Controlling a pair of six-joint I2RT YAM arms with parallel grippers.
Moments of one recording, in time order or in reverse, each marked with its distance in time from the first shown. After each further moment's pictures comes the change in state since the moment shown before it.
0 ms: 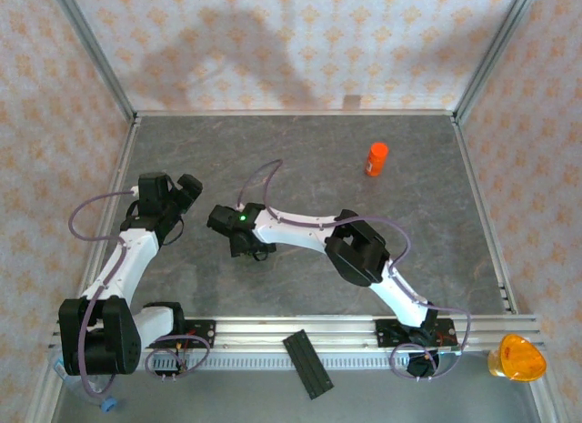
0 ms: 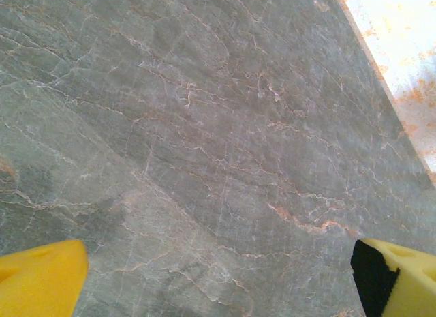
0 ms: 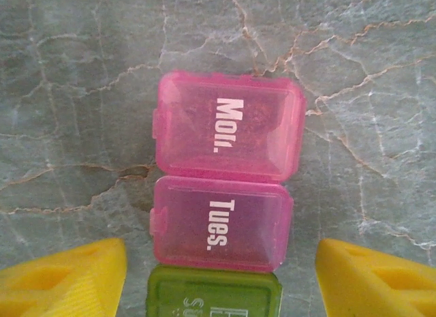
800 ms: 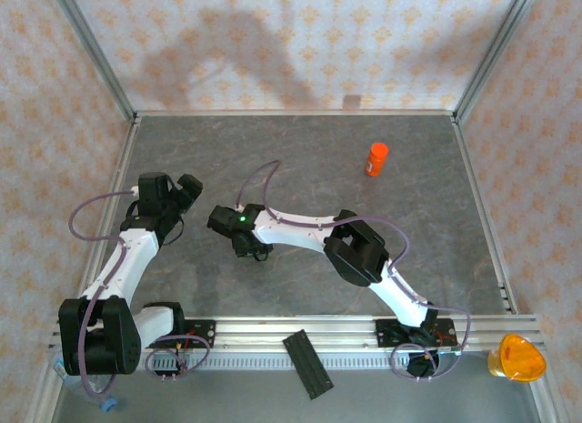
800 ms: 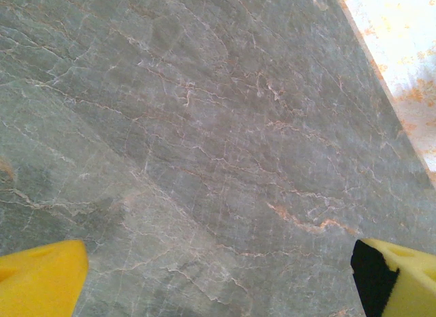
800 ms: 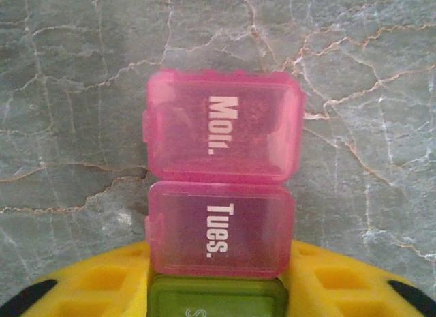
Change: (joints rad) left arm 0.000 0.000 0.000 0.000 0.003 0.000; right arm 0.000 -0.002 -0.014 0.017 0.002 -0.035
